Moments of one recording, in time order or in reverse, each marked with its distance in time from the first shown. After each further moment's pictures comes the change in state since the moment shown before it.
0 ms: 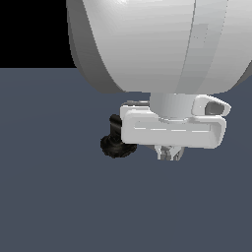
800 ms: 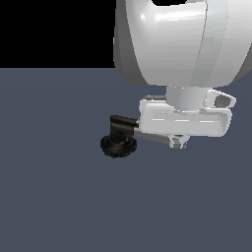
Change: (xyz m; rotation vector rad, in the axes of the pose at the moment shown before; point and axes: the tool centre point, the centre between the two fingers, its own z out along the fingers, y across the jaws) arm 0.050 0.039 0.000 0.001 0.002 -0.006
